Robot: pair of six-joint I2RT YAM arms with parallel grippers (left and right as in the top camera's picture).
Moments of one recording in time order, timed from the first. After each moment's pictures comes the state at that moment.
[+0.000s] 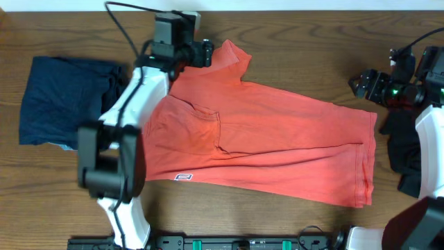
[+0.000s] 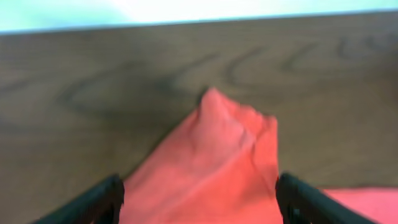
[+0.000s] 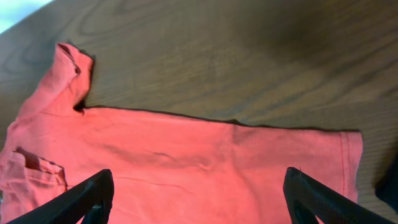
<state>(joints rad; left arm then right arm) -0.21 2.03 1.48 -0.14 0.26 -0.12 -0.32 1.55 1.28 -0.77 -0.43 0.10</state>
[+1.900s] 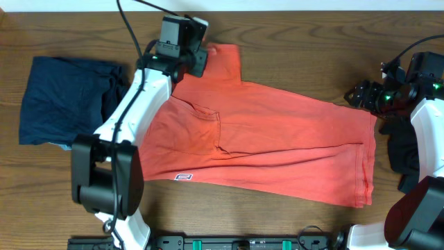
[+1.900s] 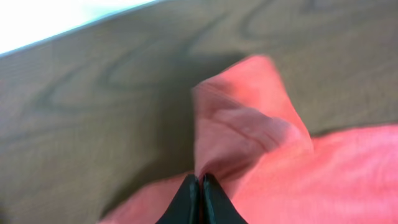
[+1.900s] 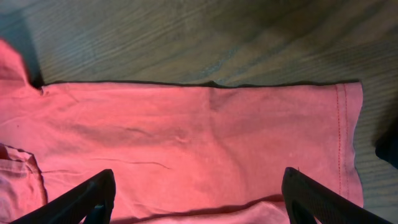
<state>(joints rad) -0.25 1.88 1.49 -0.45 0.09 0.11 -0.32 1.62 1.26 -0.85 -0.37 0.10</state>
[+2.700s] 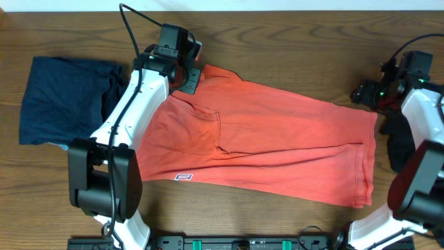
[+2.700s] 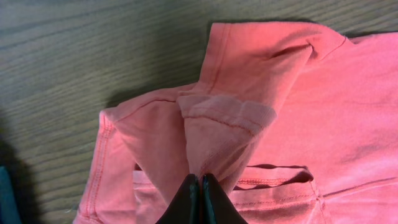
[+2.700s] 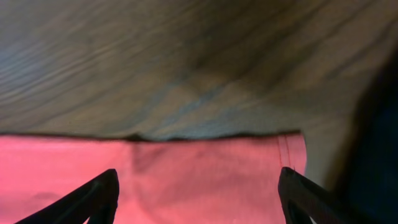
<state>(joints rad) -0.24 1.86 1.49 -0.73 0.02 0.11 -0.32 1.83 1.26 -0.63 -0.18 0.10</state>
